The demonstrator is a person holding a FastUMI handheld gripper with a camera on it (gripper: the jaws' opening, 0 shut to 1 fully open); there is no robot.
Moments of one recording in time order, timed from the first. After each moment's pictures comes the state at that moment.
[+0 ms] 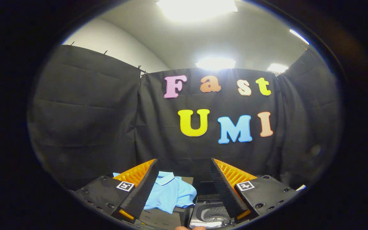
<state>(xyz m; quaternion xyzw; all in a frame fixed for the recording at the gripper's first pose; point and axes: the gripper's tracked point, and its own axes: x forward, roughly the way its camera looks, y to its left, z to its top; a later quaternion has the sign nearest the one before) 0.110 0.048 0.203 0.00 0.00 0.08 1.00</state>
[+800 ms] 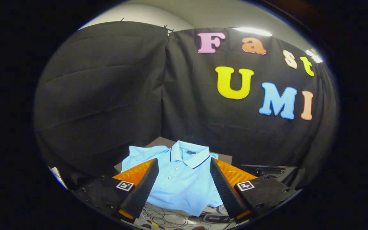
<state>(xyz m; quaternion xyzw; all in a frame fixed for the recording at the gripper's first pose) 0.203 0.169 0.056 -0.06 0.24 0.20 0.95</state>
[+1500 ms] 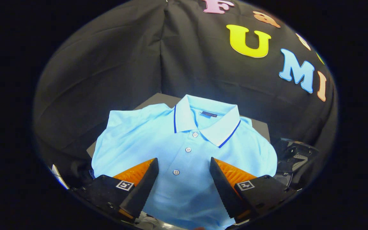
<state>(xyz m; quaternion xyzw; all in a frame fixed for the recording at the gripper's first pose) 0.248 0.218 -0.093 -0.07 0.40 0.19 0.89</state>
